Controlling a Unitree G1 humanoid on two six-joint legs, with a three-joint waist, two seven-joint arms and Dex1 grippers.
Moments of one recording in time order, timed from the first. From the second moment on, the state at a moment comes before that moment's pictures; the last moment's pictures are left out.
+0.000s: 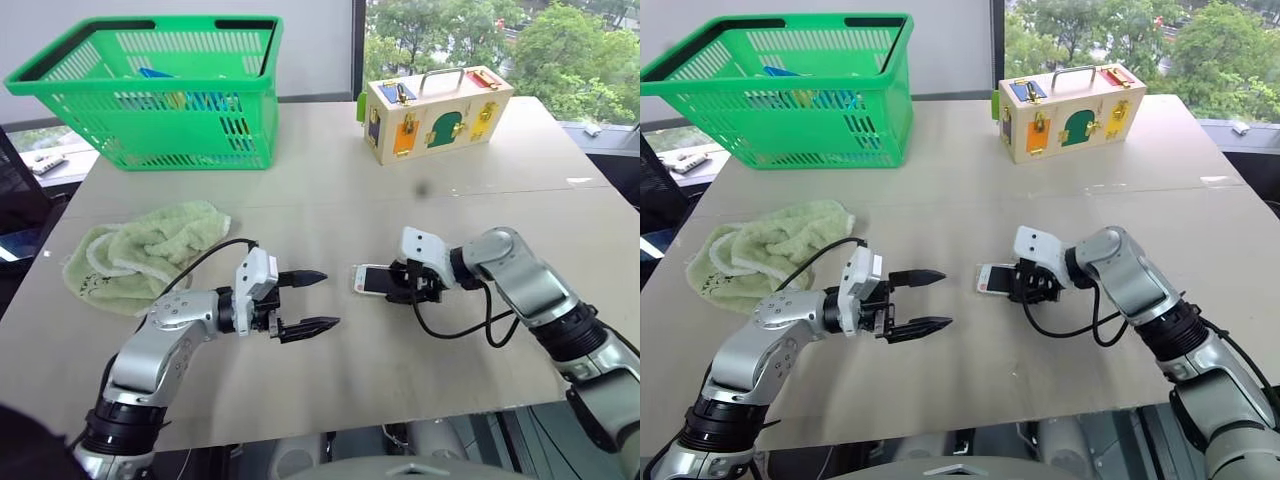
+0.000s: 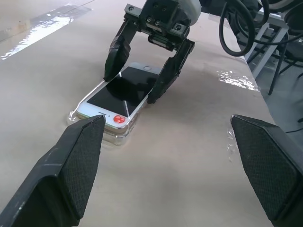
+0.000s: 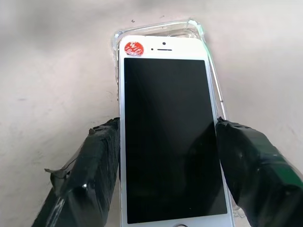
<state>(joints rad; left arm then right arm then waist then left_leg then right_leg) -0.09 0.64 0.00 -0.27 -0.51 0.39 -1.15 -0.60 -0.57 0.46 -0.09 -0.01 0.68 1.14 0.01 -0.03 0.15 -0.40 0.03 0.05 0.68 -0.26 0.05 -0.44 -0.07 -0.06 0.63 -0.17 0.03</state>
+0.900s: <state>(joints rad) -0.05 0.64 -0.01 -0.28 -0.51 0.37 -1.14 -0.51 -0.63 0.37 -0.12 0.10 0.46 1.16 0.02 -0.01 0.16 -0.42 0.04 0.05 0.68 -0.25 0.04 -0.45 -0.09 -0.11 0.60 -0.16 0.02</state>
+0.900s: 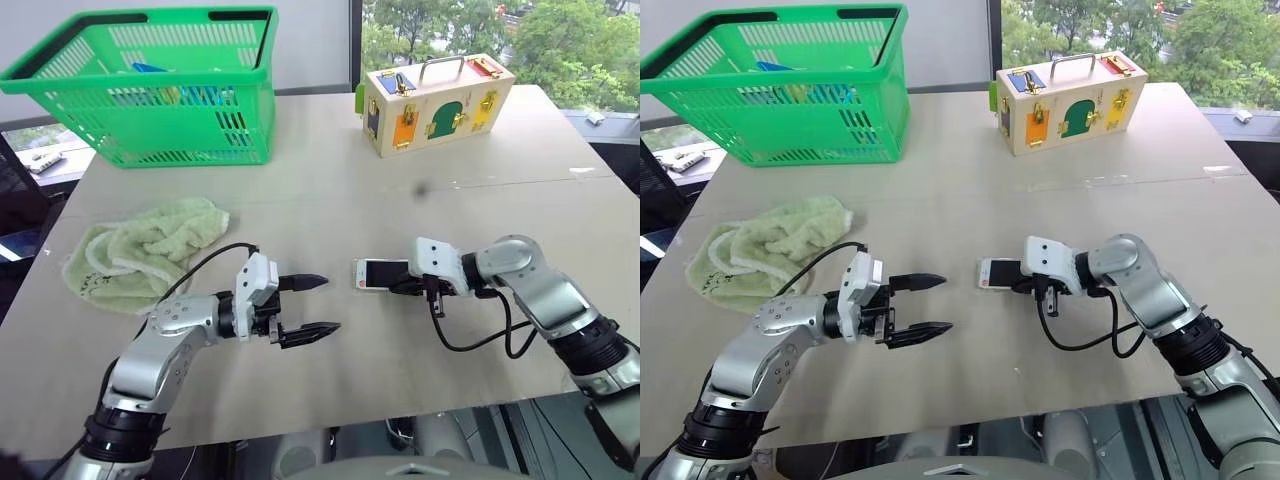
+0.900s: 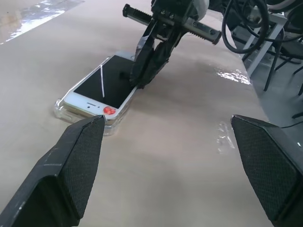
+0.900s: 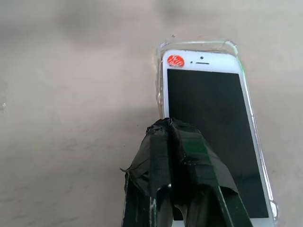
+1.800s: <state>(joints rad) 0.02 0.68 0.05 -0.26 -0.53 0.34 -1.14 -0.65 -0.46 0.48 -0.02 0.10 0.56 1.06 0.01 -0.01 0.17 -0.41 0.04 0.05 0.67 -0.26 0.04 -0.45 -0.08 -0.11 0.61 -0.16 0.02</state>
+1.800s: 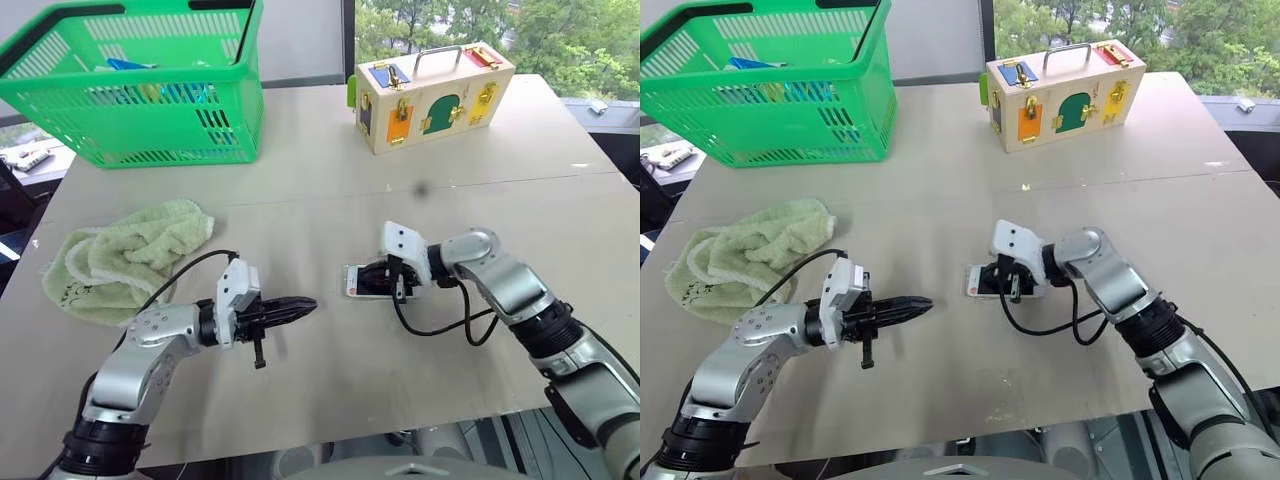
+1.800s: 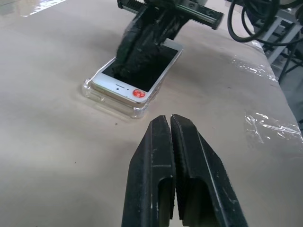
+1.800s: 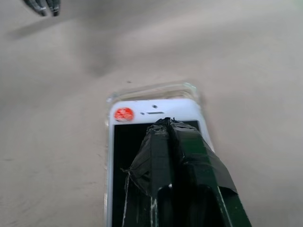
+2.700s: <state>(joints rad) -0.01 0.67 0.03 -0.30 -0.52 0.37 -1.06 -0.49 -0.51 0.29 -0.22 0.15 0.61 1.03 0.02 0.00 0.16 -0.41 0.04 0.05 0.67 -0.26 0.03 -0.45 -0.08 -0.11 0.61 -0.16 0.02</state>
